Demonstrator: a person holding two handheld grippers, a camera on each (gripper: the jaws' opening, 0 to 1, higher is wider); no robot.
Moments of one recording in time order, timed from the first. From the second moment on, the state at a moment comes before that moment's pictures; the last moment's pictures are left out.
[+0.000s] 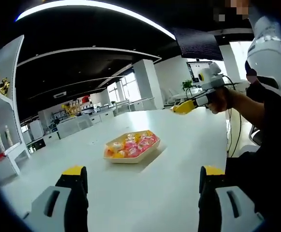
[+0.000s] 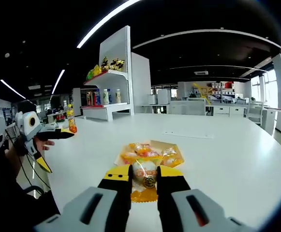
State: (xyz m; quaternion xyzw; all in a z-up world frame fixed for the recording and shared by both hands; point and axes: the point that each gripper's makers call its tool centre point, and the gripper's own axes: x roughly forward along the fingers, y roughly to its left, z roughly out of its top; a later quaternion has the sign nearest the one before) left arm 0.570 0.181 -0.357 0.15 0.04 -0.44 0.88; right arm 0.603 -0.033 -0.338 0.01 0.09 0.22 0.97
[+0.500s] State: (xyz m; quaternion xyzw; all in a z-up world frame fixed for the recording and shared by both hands) left arm 0.585 0.190 -0.363 0.14 0.04 -0.44 0.89; right arm 0.639 -0.012 -0.344 0.01 0.10 0.24 0.97
